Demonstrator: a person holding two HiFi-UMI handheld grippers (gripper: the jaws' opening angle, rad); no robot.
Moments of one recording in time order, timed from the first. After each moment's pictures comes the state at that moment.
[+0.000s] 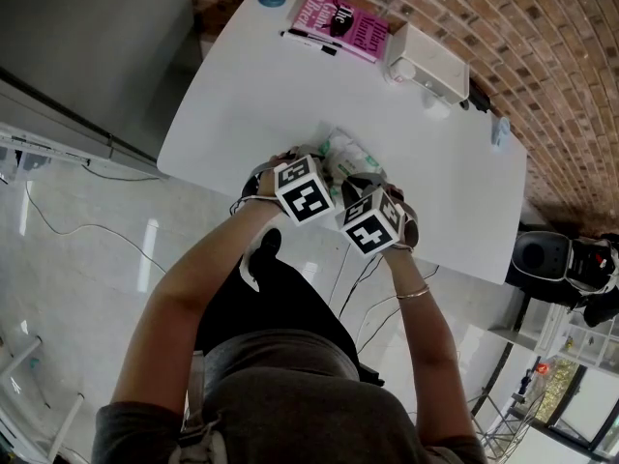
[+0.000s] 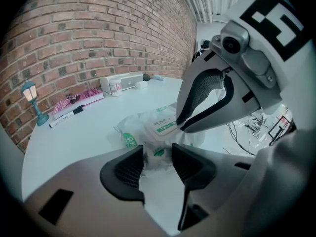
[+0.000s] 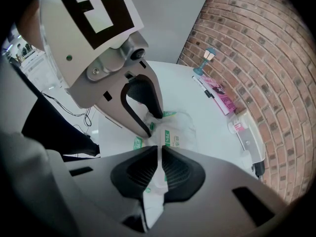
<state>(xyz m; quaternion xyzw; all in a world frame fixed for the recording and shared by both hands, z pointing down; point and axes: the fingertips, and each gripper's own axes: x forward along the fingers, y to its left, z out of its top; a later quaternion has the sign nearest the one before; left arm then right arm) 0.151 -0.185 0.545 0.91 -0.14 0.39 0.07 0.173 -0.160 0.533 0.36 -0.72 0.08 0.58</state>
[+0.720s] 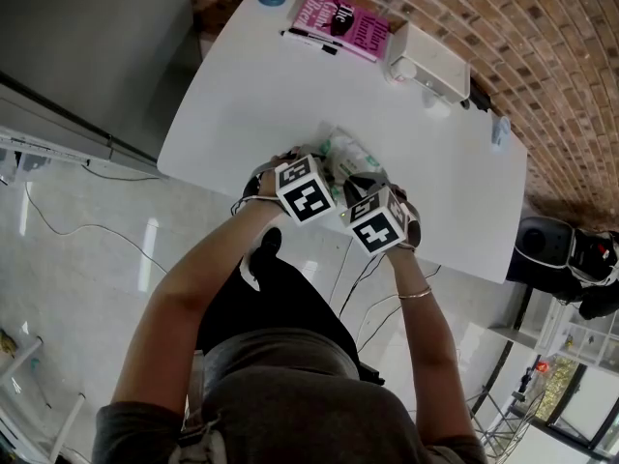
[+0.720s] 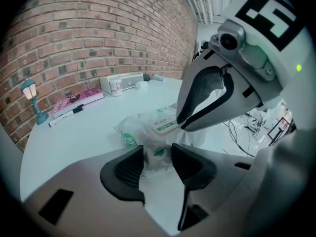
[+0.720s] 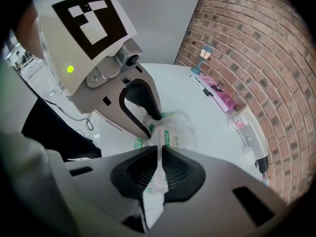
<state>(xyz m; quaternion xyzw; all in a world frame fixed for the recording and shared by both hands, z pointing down) 0.152 -0.186 0.545 0.91 -0.14 0.38 0.07 0.174 -0.161 0.530 0.37 -0.73 0.11 0.57</state>
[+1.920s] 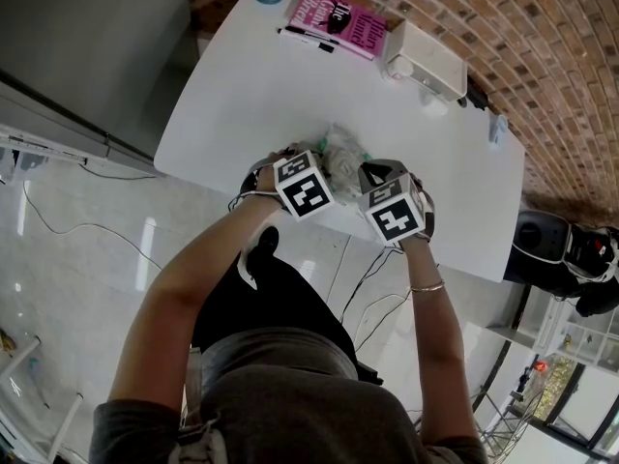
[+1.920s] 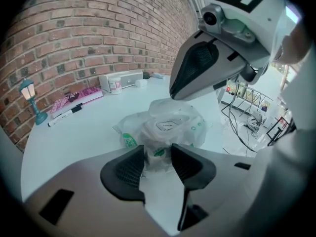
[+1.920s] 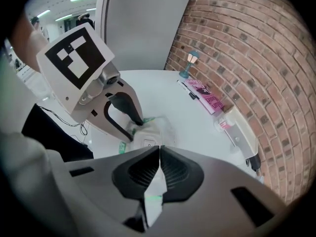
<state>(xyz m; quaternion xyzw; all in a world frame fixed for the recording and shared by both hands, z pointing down) 0.152 -0.186 0.548 0.90 -0.14 0.40 0.08 0.197 -0.183 0.499 0.40 -0.73 0.10 0.55</state>
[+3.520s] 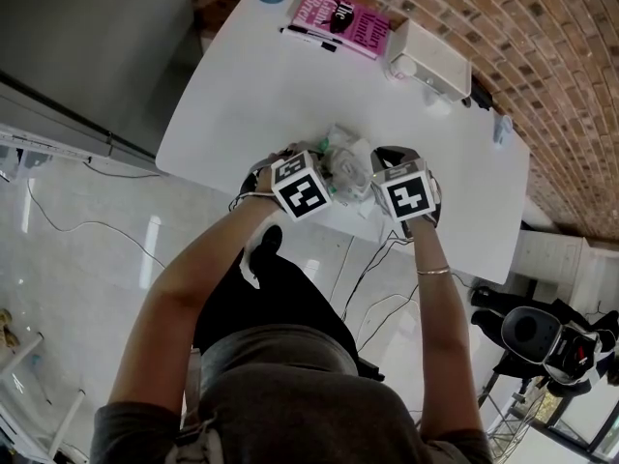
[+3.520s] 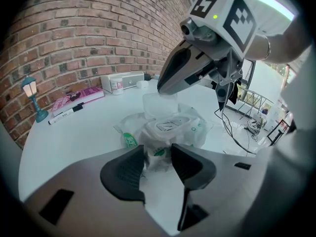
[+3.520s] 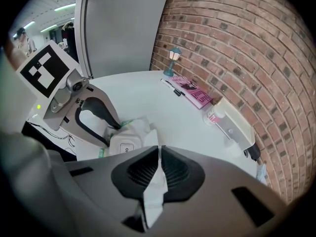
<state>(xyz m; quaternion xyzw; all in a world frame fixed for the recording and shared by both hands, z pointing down) 0.151 -0.187 0.547 0.91 -0.14 0.39 0.08 0.226 -0.220 0.494 0.45 -0.72 0.13 0.51</state>
